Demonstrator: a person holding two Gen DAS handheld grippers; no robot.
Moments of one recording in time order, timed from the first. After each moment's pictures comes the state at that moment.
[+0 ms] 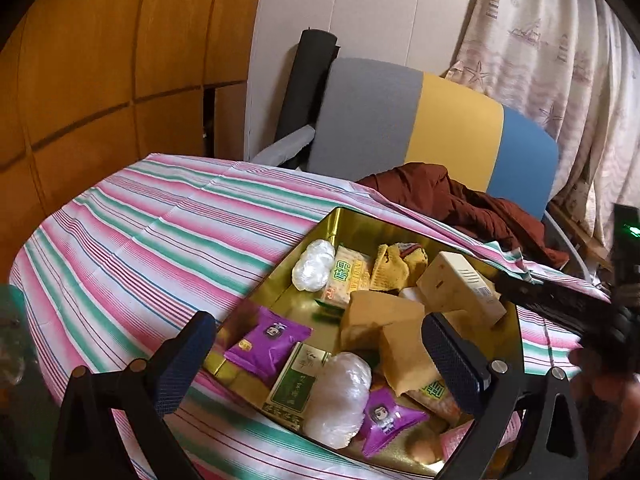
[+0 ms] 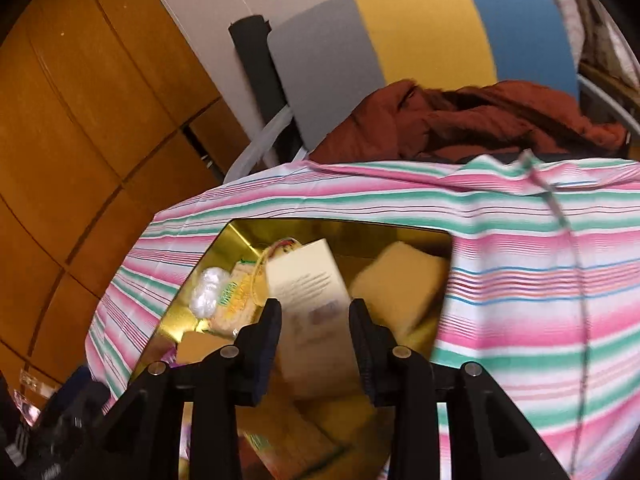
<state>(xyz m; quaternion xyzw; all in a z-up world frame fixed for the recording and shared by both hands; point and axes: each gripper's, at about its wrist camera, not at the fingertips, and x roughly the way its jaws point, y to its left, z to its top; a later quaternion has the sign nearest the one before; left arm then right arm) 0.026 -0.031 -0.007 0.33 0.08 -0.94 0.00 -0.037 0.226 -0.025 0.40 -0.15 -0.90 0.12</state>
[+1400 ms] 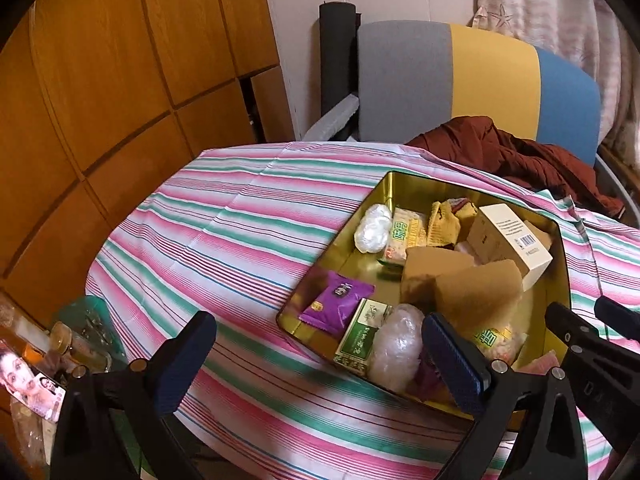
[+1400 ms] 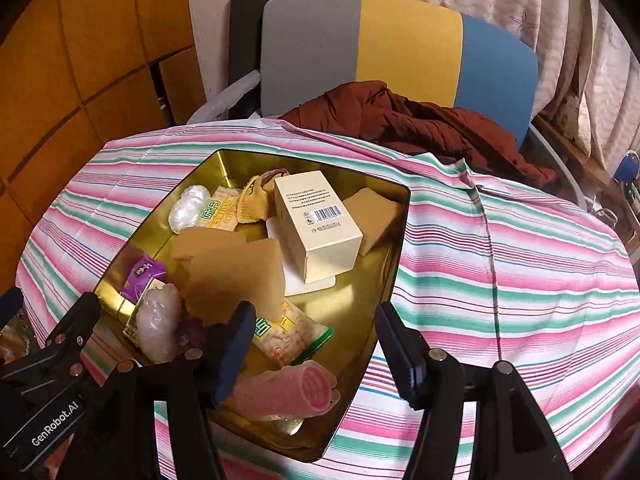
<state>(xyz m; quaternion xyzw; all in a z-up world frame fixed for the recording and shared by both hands) 0.044 -0.022 0.009 0.39 -0.02 -0.91 0.10 0.029 0.152 -0.002 0.45 0.00 -0.89 0.00</state>
